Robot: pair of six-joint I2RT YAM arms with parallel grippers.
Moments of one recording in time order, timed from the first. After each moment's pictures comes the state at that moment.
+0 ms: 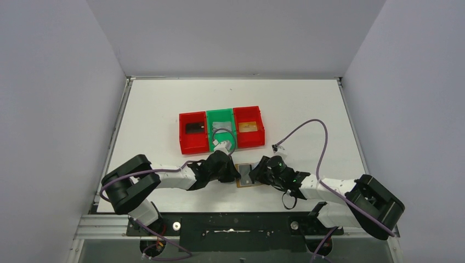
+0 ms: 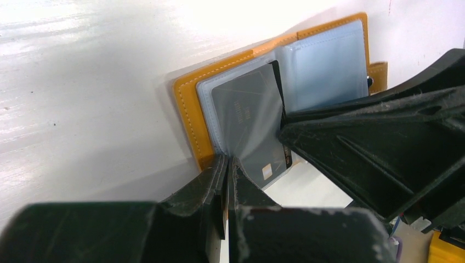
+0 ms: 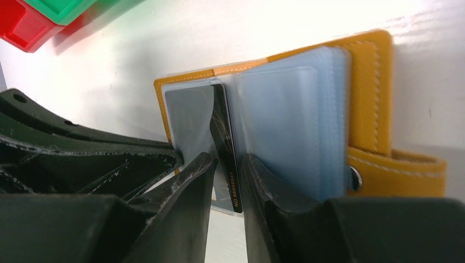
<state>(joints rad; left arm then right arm) -0.97 1.59 0.58 0.28 -0.03 -0.95 0.80 1.23 0.31 0.19 0.10 1.01</state>
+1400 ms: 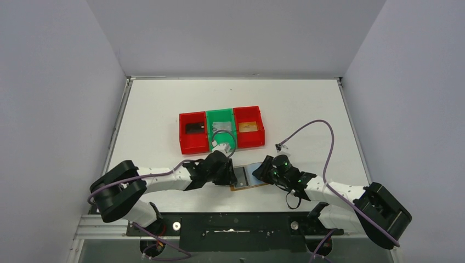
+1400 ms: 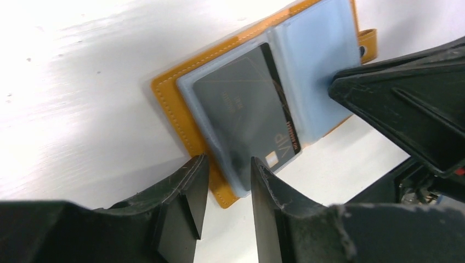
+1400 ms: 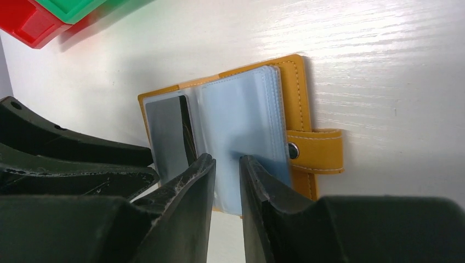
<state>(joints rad) -0.98 1.47 0.59 0.08 -0.04 -0.87 0.75 1.14 0.29 0.15 0.05 0.95</state>
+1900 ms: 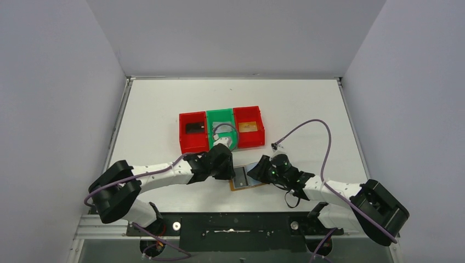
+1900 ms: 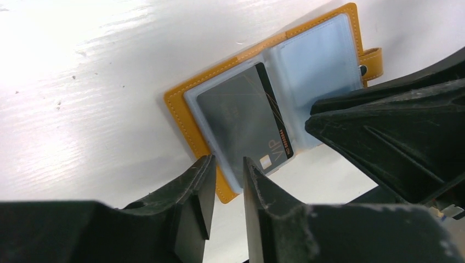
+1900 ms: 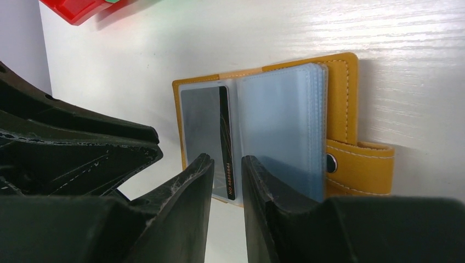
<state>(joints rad) -0.97 1.45 0.75 -0.19 -0.11 -0.83 0.75 1.17 0.29 0.26 -0.06 0.95</state>
